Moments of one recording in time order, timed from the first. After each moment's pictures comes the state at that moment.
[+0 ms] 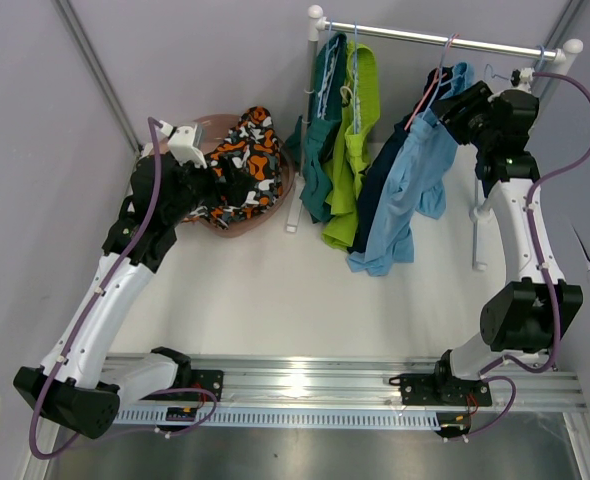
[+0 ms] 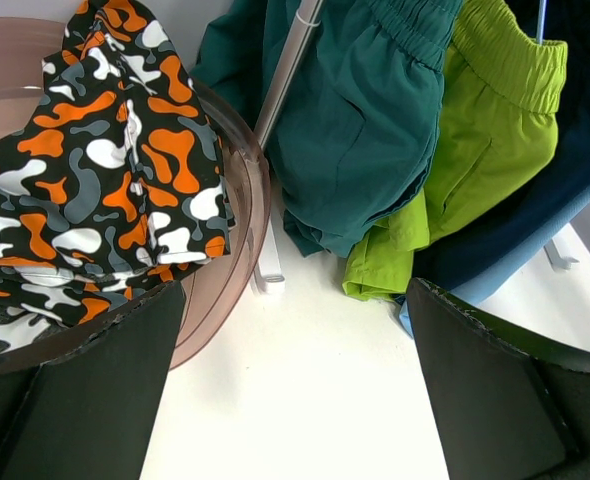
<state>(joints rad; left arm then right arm) -0.33 1.09 1.24 -0.37 0.13 -0.26 -0.06 1.57 1.63 -0.20 -0.26 0.78</state>
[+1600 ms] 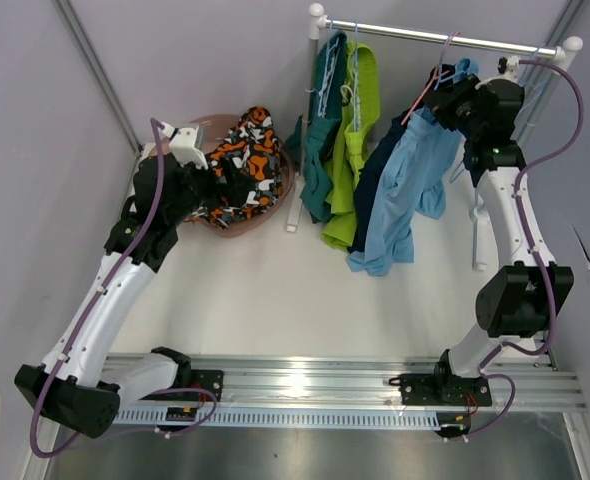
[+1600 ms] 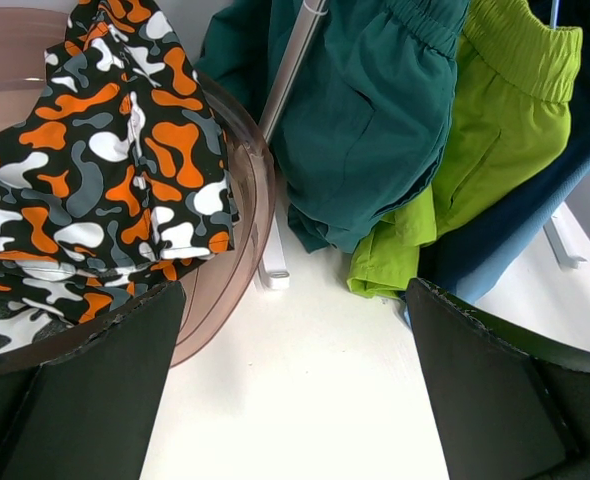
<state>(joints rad) -0.33 1.09 1.22 -0.37 0.12 -0.26 -0.01 1.66 1.71 -0.11 -0.25 0.81</state>
